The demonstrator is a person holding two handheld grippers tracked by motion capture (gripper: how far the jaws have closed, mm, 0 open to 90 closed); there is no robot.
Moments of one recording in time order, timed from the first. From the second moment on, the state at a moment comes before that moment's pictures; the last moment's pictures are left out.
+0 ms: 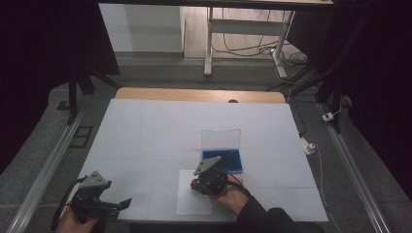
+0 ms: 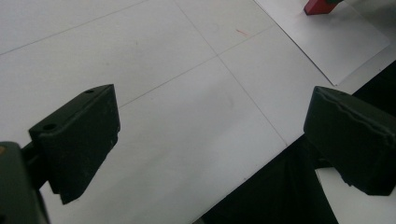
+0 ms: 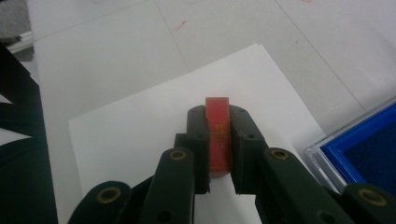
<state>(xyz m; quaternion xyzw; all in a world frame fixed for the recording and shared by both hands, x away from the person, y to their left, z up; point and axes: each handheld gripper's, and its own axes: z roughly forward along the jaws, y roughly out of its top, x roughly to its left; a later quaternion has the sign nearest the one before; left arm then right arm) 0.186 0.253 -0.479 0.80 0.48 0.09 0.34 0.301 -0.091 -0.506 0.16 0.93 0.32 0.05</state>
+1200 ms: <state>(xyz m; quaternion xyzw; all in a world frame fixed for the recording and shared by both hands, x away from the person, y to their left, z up) 0.186 0.254 -0.479 0.80 0.48 0.09 0.34 0.300 -0.094 -0.497 0.17 0.92 0.34 0.06</state>
